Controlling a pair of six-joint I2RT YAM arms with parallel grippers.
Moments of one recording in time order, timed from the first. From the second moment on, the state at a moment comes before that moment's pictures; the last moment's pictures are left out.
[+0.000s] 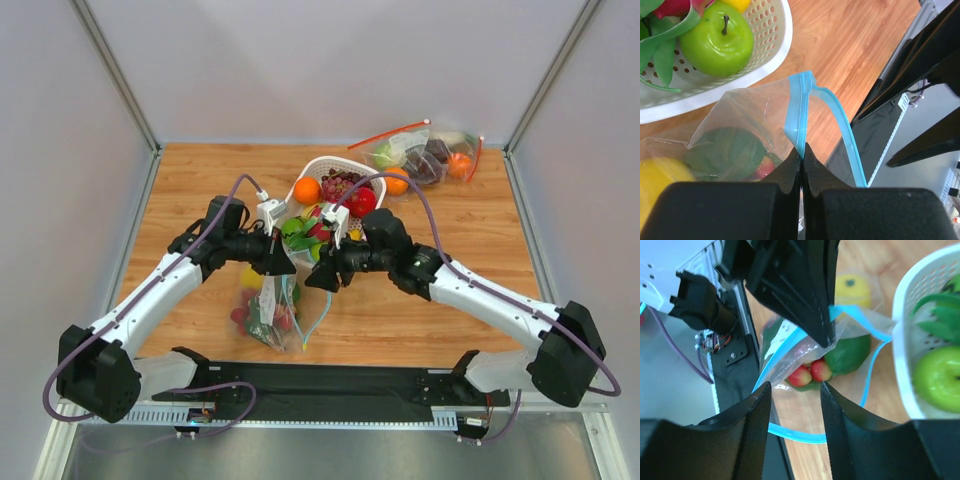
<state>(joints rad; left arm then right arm) -0.41 1.19 0.91 -0.50 0.72 -0.12 0.82 1.29 0.97 -0.11 -0.51 0.20</state>
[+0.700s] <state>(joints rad) -0.41 1.13 0.86 -0.40 0.83 -0.14 0.91 1.53 0.80 0.16 -0.41 0.38</state>
